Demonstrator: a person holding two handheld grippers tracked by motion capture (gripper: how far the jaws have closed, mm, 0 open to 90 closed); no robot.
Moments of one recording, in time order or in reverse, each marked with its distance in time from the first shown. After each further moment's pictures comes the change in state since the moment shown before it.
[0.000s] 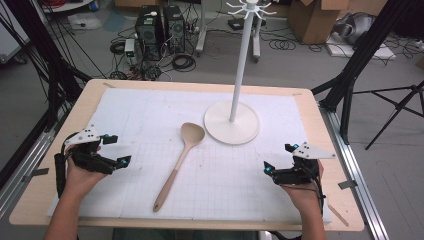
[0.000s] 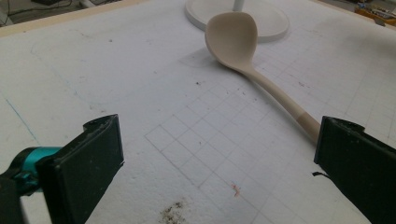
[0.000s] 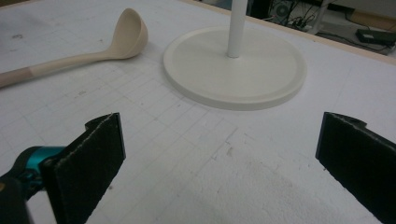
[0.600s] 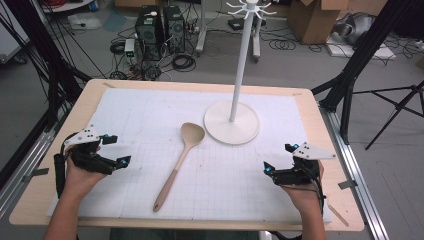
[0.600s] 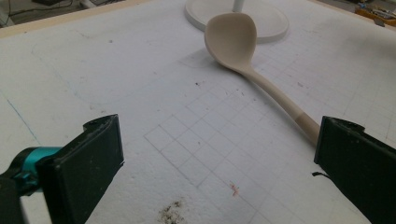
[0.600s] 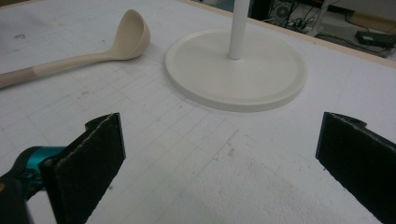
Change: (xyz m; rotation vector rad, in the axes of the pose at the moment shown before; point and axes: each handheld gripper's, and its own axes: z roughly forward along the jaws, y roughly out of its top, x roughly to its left) left arm -0.001 0.001 -0.002 0.002 0.002 0.000; right arm 0.003 0.002 -0.002 0.002 0.000 -0.004
